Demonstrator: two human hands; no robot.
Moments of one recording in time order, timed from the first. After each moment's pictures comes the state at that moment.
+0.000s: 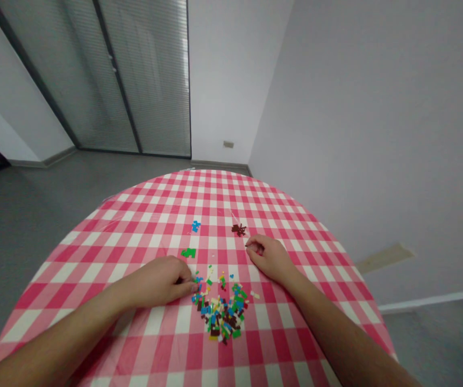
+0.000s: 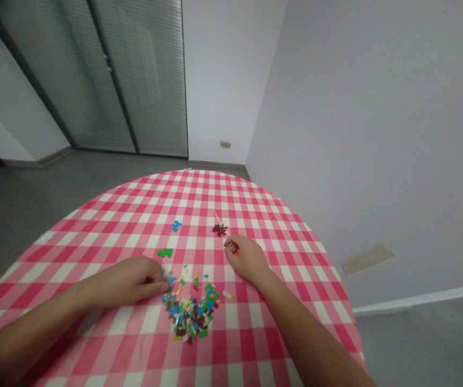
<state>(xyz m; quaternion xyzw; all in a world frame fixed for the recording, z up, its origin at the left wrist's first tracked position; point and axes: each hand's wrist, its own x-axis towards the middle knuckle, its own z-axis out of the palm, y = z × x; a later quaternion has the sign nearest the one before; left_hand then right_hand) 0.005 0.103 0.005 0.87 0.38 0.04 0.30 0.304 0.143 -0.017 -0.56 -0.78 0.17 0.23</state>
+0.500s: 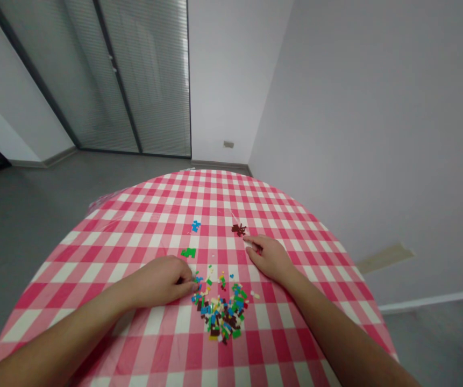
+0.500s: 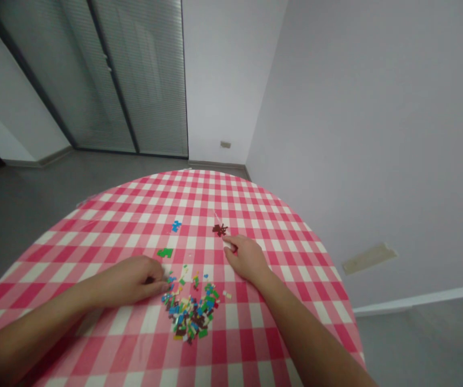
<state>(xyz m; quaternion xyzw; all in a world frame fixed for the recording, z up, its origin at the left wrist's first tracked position) 0.006 0.104 0.002 0.88 0.38 0.05 0.28 0.304 0.144 -0.015 -0.56 -0.79 0.15 0.19</state>
